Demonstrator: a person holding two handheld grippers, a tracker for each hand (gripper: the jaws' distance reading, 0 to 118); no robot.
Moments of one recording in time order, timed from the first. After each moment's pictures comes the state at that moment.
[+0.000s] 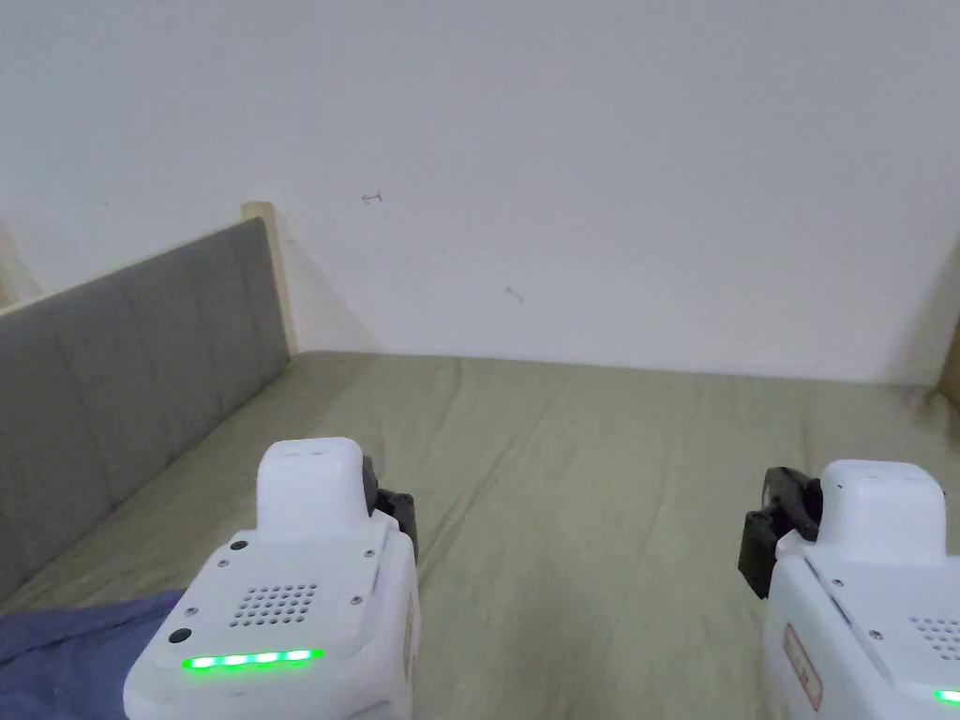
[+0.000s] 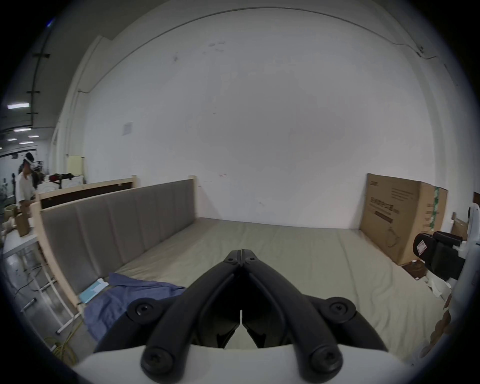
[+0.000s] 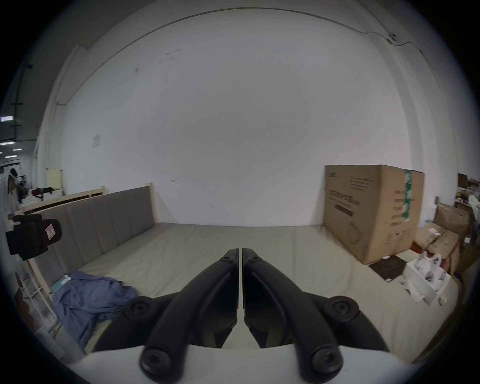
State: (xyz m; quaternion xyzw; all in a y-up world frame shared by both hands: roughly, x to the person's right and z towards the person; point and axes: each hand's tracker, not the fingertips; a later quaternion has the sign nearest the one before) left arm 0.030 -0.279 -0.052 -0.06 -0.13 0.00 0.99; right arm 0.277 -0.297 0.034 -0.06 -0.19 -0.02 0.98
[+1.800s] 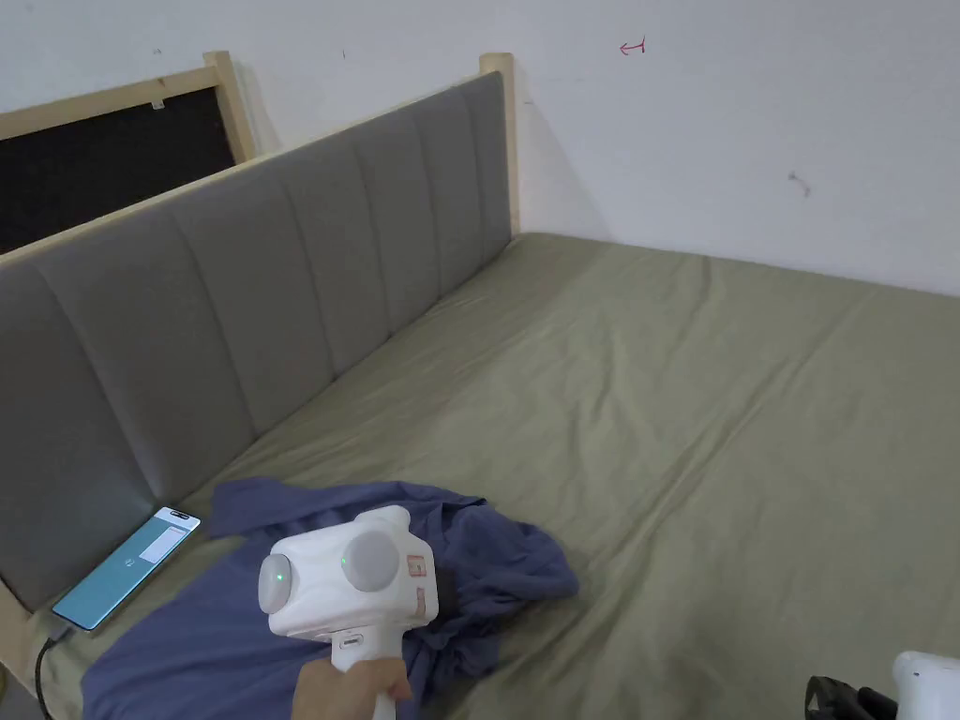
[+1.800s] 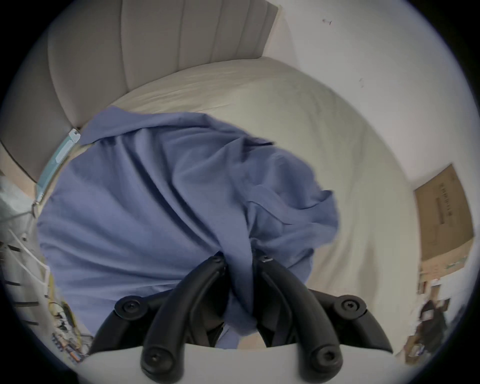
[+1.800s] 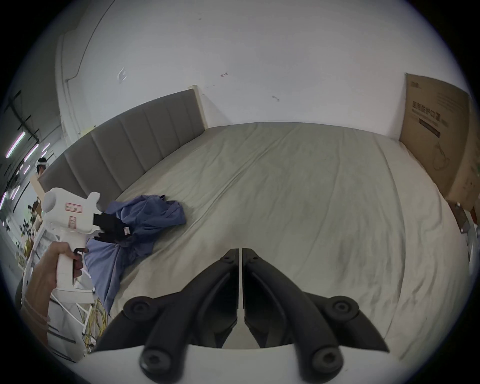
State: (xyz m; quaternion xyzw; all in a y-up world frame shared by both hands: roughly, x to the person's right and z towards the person) left arm -0.099 -0.505 -0.316 -0.51 -0.06 0.13 0.85; right arm 0.231 -0.441 -0.098 -0.32 -0.03 -0.11 0.94
